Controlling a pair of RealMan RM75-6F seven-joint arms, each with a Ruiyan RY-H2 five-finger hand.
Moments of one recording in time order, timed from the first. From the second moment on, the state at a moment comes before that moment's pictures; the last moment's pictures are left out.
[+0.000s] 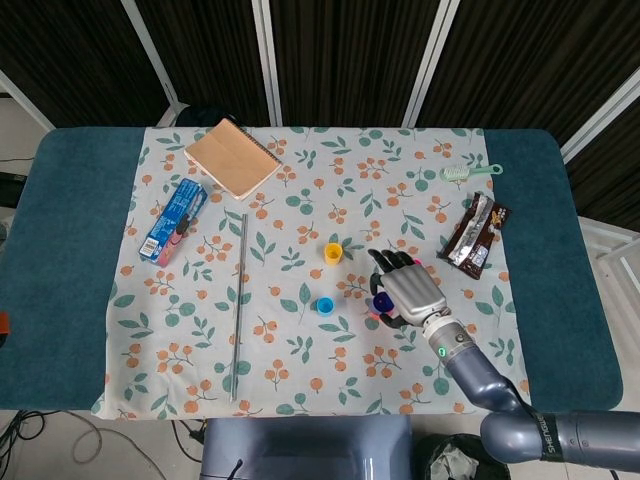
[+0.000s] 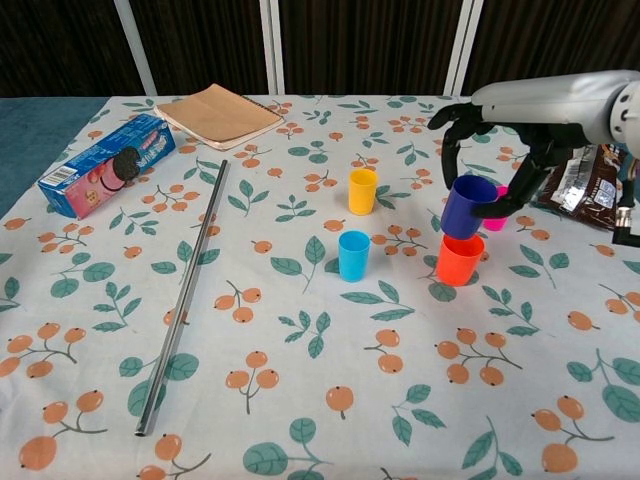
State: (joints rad) left arm -0.03 -1.05 -0.16 -1.73 1.29 1.54 0.01; right arm 0.89 -1.22 0.10 -1.94 -0.76 0.99 -0.53
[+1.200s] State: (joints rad) left arm -0.03 -1.05 -0.16 -1.73 1.29 1.54 0.01; right arm 0.88 -1.30 0.08 -1.80 -0.76 0.94 -0.50
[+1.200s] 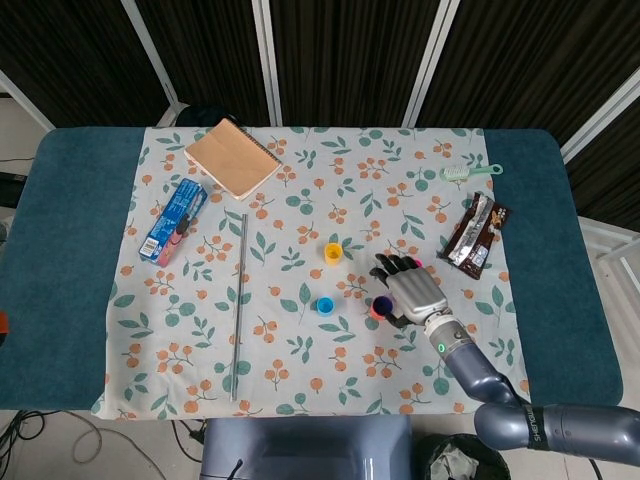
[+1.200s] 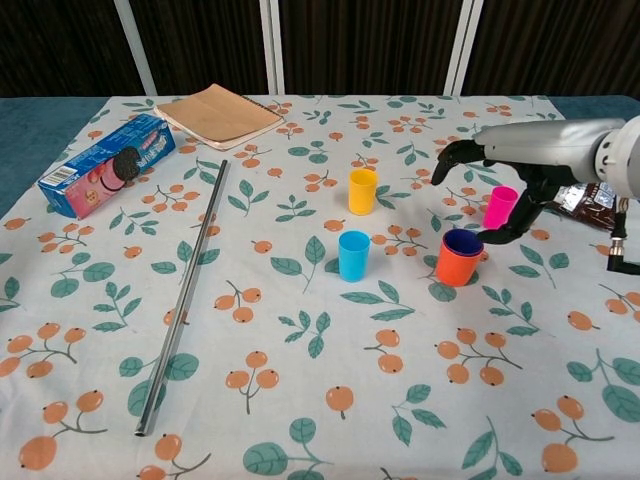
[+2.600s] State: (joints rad) left arm -0.04 -1.05 -0.17 -1.73 1.27 1.53 -0.01; right arm 1.21 -1.66 0.26 -1.32 -0.35 0.86 -0.66
